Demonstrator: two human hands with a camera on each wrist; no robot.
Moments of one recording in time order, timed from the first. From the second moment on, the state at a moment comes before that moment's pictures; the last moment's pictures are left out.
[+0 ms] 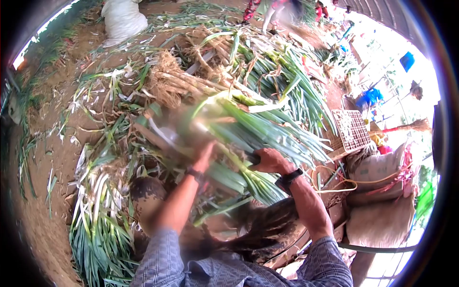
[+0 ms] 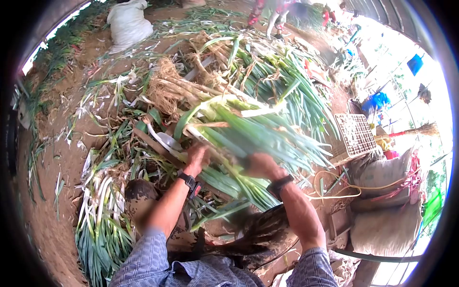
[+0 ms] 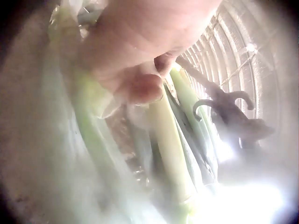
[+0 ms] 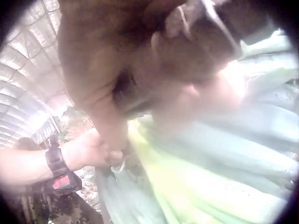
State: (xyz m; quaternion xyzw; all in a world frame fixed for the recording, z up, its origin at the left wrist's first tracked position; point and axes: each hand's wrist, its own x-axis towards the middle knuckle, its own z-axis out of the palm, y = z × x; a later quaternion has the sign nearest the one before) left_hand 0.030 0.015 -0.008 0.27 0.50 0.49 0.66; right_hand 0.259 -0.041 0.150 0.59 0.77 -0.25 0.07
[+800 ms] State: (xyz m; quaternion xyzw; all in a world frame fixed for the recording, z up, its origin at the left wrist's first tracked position) left_hand 0.044 -0.037 0.005 0.34 0.43 0.40 0.74; right_hand 0.239 -0.052 0.153 0.56 0.80 -0.21 0.00
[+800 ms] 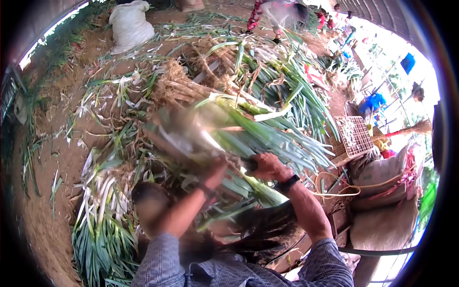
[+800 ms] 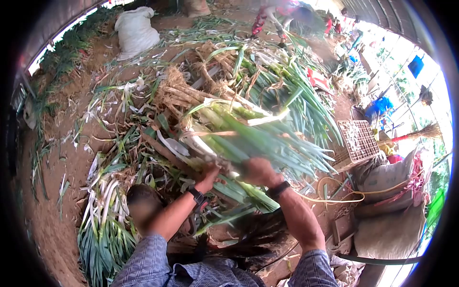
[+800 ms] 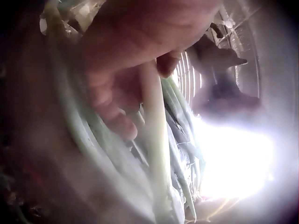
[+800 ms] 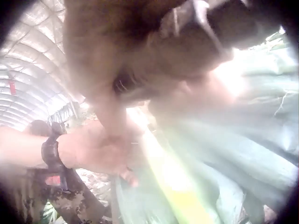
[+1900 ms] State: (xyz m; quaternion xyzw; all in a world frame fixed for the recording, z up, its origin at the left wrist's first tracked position) left_hand -0.091 0.042 -0.035 0.17 0.42 0.62 0.64; right_hand 0.291 -0.085 0.154 0.54 0.81 -0.20 0.07
